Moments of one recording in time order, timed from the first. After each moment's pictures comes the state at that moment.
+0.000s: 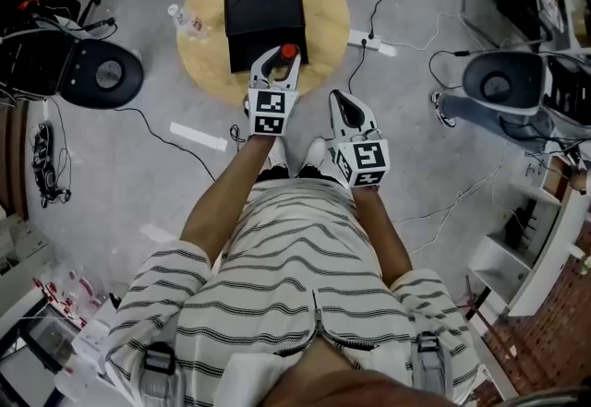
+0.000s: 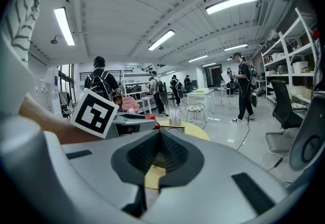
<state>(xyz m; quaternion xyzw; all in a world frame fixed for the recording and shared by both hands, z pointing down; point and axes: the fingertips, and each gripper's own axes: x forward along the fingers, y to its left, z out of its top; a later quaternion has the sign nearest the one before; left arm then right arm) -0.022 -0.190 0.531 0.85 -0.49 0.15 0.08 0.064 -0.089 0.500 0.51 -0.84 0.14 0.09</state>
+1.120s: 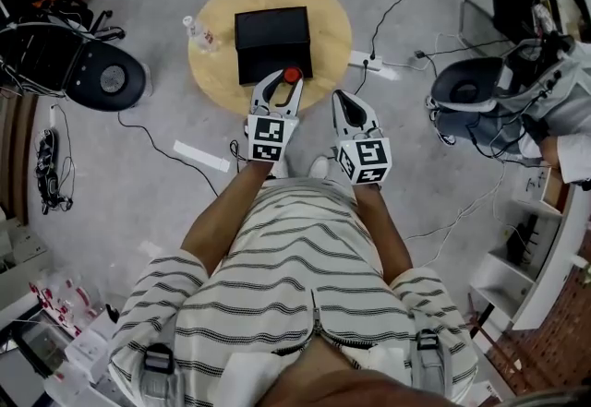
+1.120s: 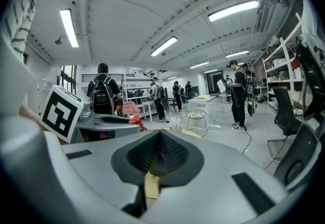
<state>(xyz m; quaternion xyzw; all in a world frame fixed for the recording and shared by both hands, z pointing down) -0.030 -0.147 0.490 0.86 -0.48 0.13 0.05 0.061 -0.103 0.475 0.51 -0.85 0.11 0.07</state>
